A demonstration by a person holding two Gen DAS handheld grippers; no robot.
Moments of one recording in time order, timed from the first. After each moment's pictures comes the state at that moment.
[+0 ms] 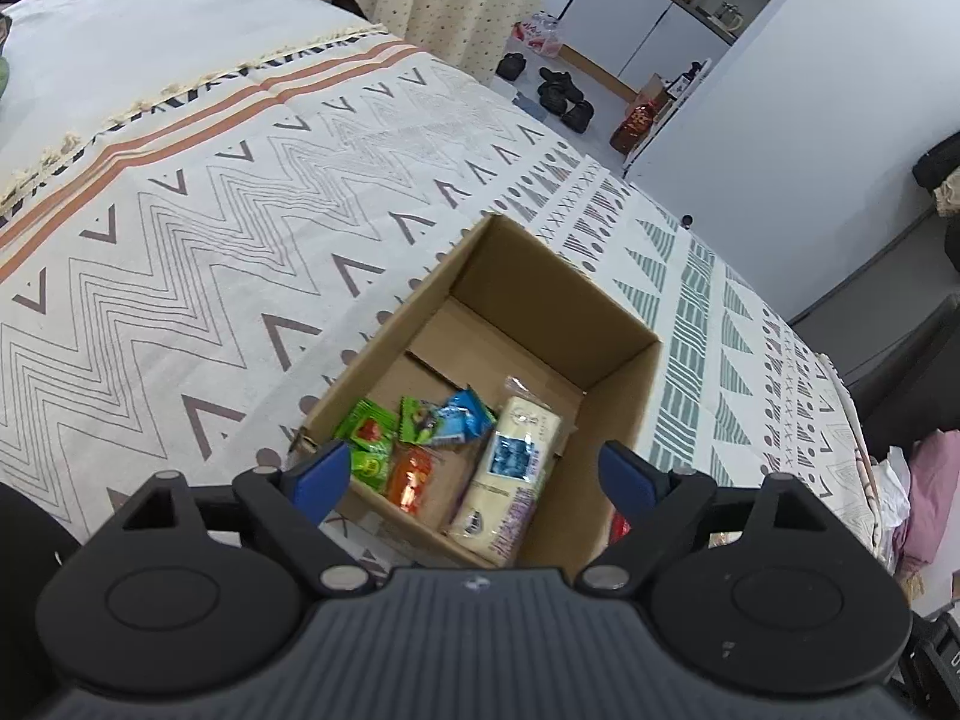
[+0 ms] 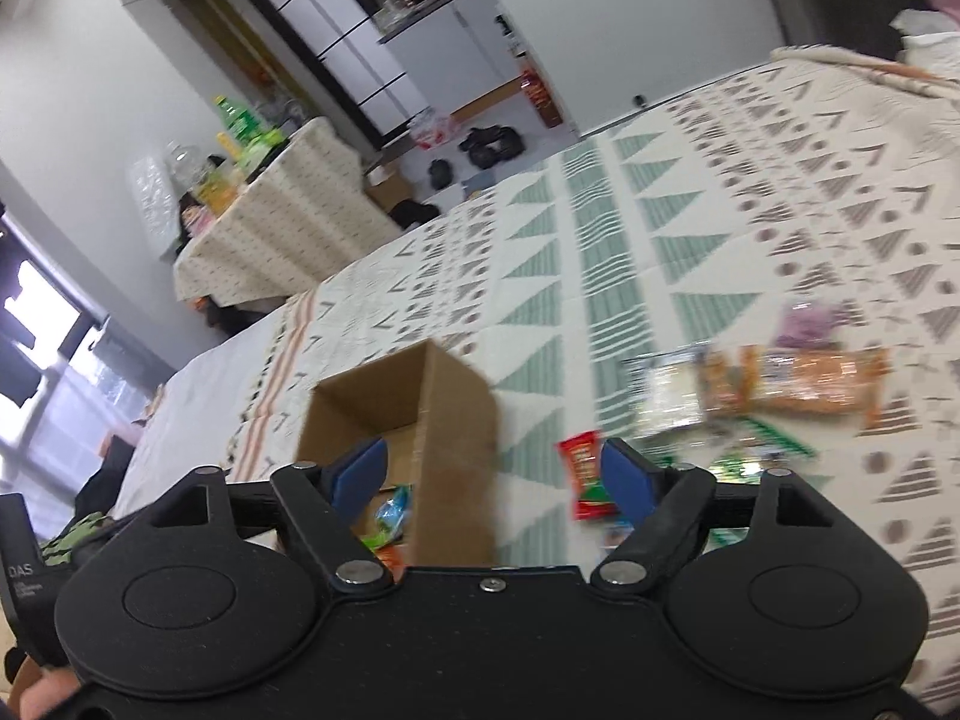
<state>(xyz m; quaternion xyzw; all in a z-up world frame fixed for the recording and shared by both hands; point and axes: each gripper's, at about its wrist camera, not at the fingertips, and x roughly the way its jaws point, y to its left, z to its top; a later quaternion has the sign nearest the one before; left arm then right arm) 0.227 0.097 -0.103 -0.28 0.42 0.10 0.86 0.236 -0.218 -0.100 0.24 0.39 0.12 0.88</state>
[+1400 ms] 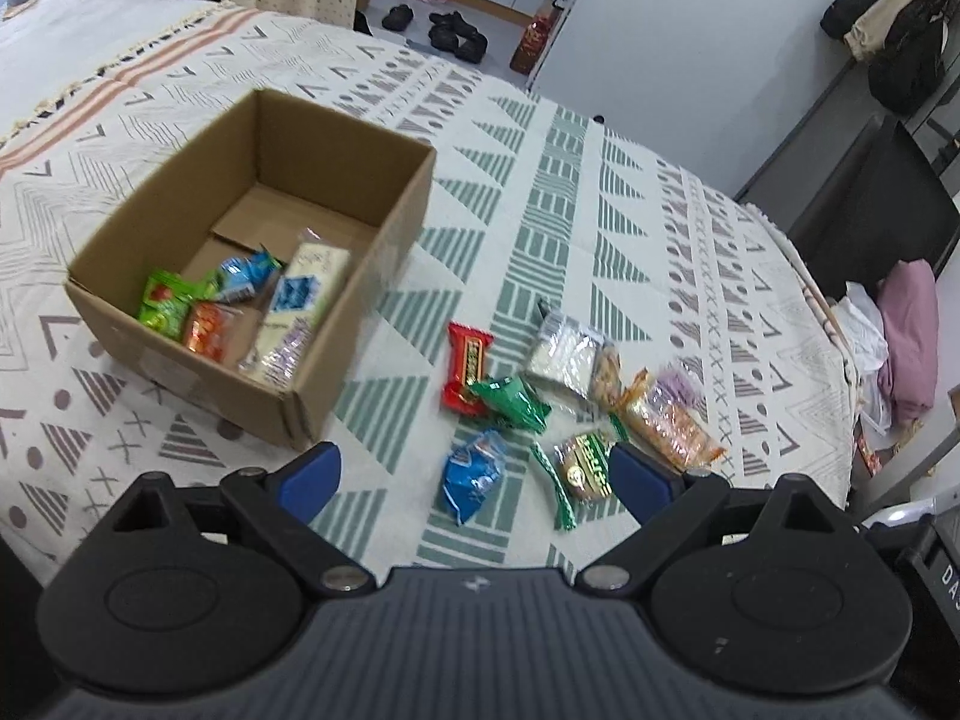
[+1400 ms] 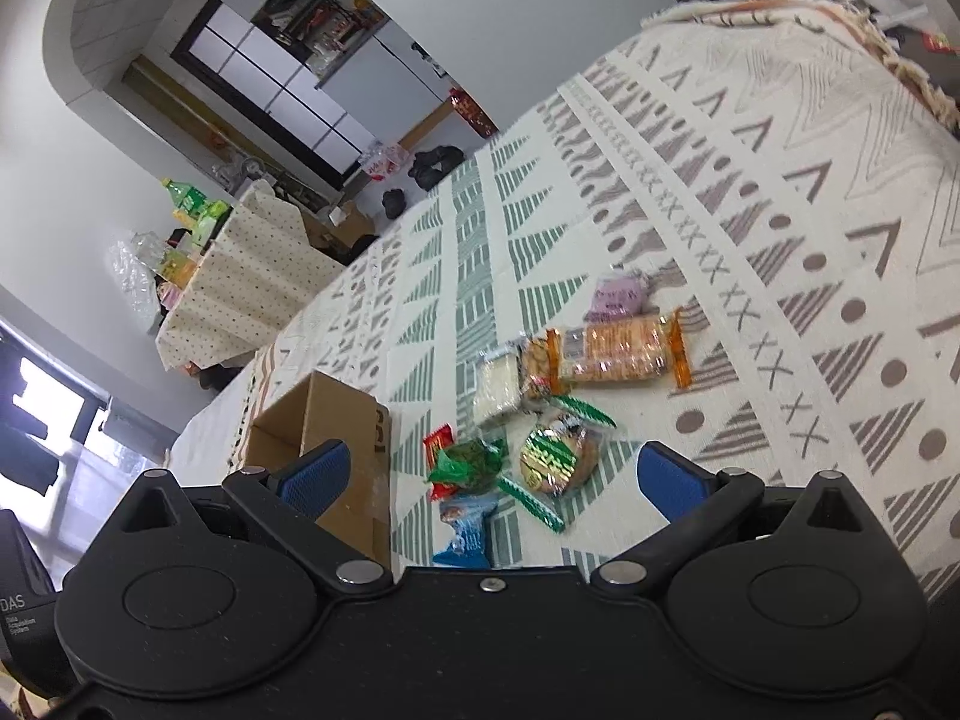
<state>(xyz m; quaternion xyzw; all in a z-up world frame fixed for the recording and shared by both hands) 0.215 -0.061 -0.120 -0.20 0.47 0.02 0.86 0.202 -0.342 -0.144 0.32 0.39 0.10 0.85</state>
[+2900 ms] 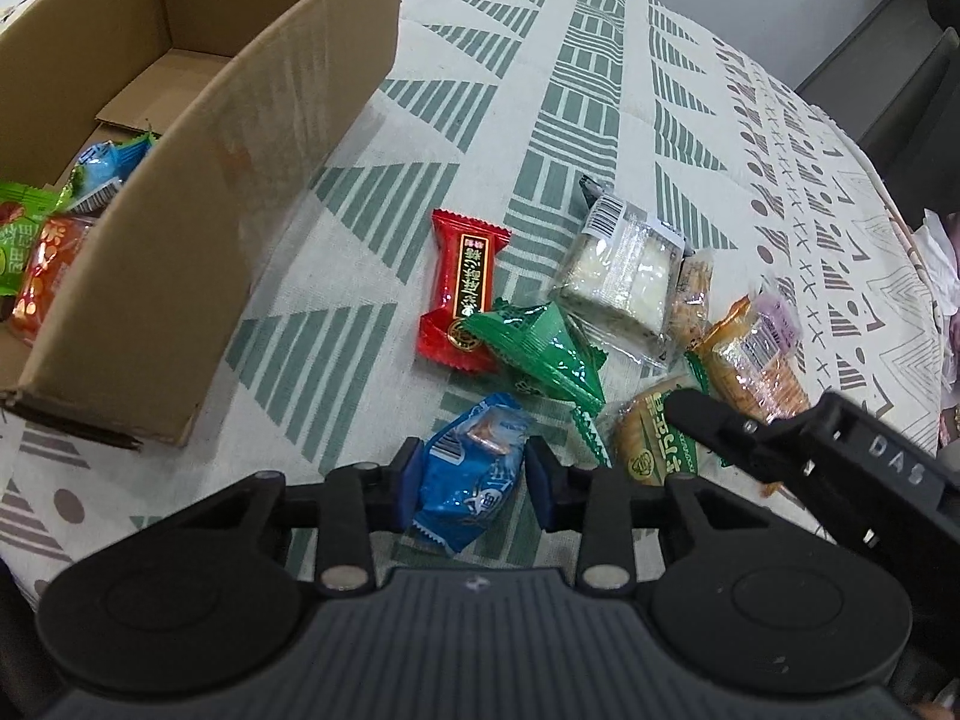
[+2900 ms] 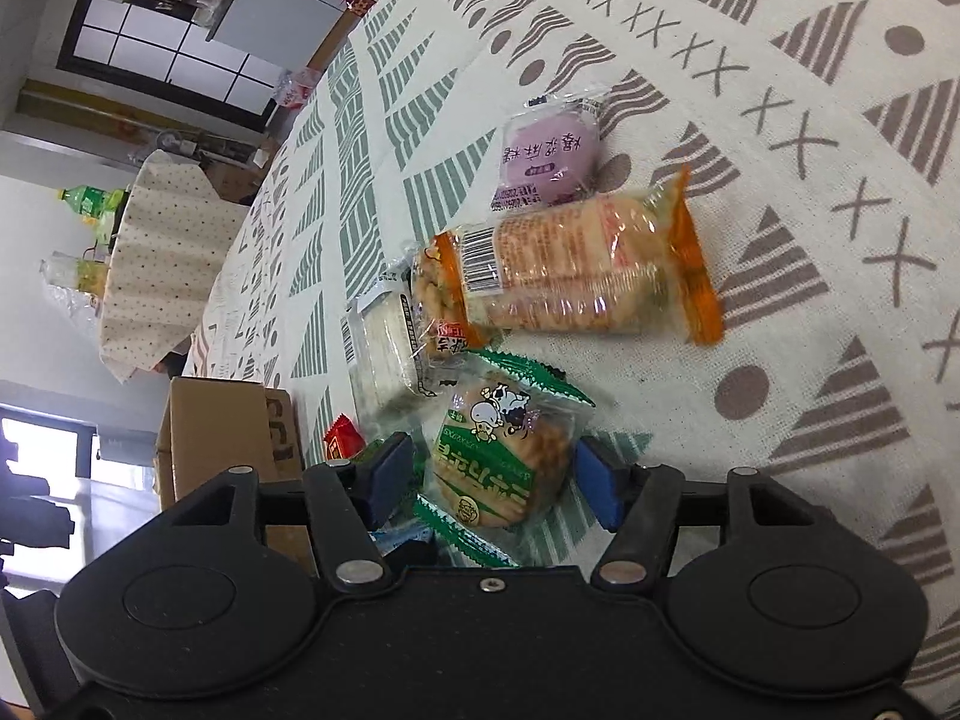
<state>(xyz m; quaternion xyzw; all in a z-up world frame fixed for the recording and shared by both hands) 0.287 -0.087 -0.224 -0.18 0.55 0.03 0.81 0.293 -0.325 -0.257 0.40 0.50 0.08 0.76</state>
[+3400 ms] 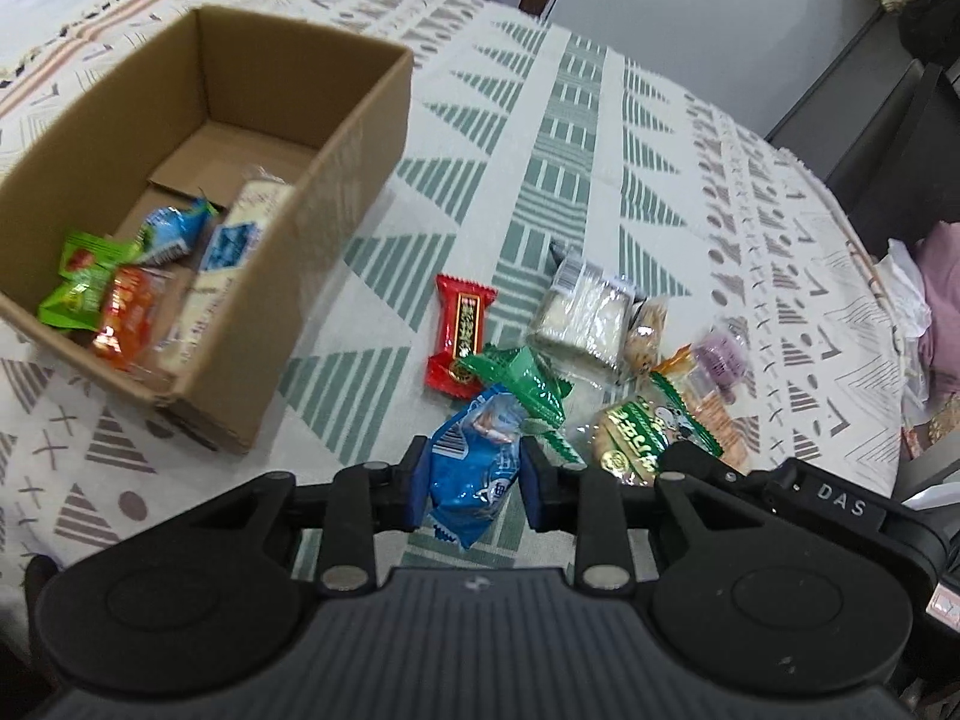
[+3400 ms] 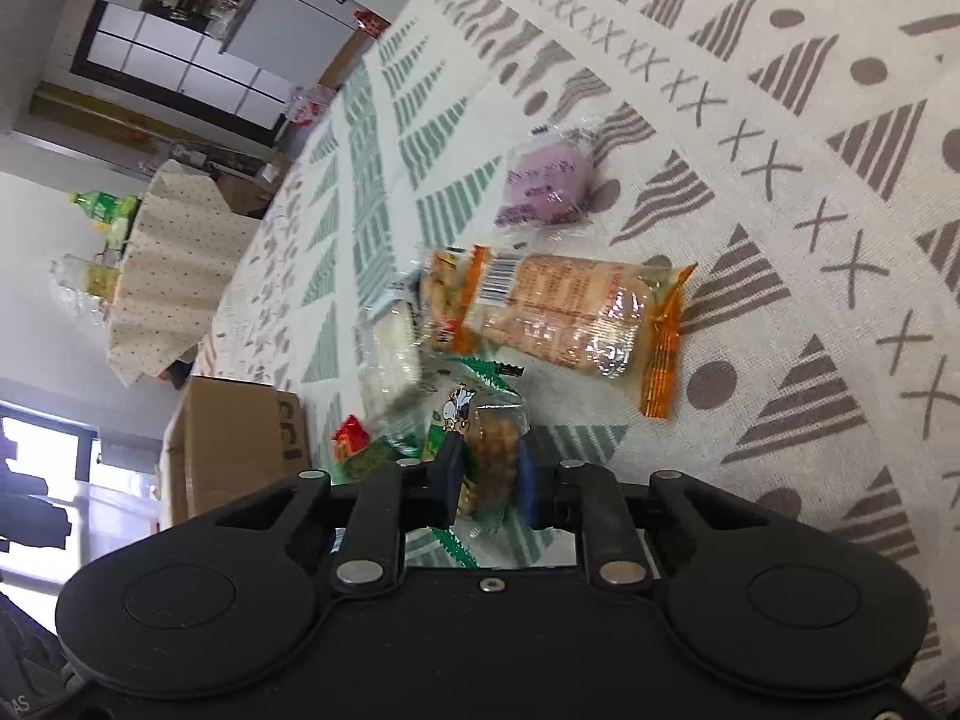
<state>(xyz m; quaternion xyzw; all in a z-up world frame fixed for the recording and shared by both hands) 0.260 -0.079 -0.173 -0.18 0.51 0.03 0.84 0.275 -0.334 -0.241 0.40 0.48 0.08 0.78</state>
